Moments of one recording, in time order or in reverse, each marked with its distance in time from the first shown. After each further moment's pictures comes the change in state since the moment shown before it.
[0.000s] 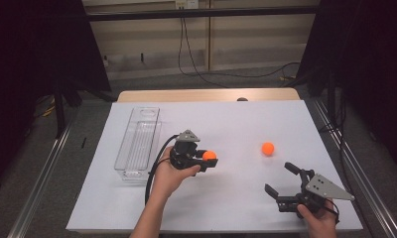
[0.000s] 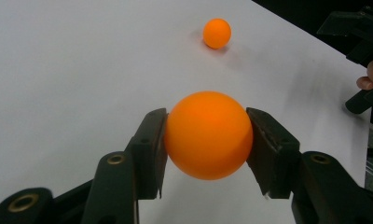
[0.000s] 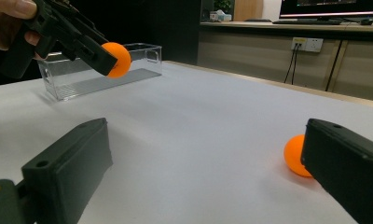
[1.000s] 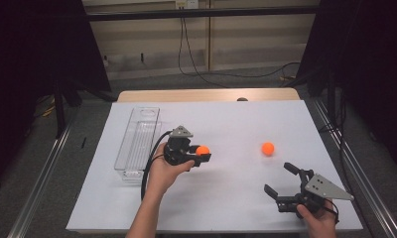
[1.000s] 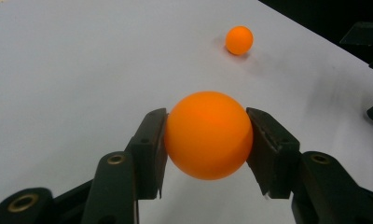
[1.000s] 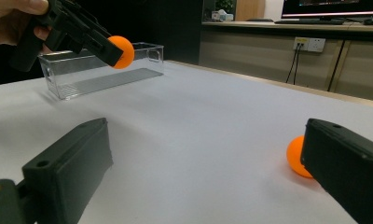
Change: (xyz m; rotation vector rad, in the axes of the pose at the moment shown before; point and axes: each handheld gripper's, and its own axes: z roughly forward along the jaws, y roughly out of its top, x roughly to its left) left arm 0.014 0.002 -0.012 -0.019 0.054 -0.014; right arm 0.001 0.000 0.001 0.001 0.005 0.001
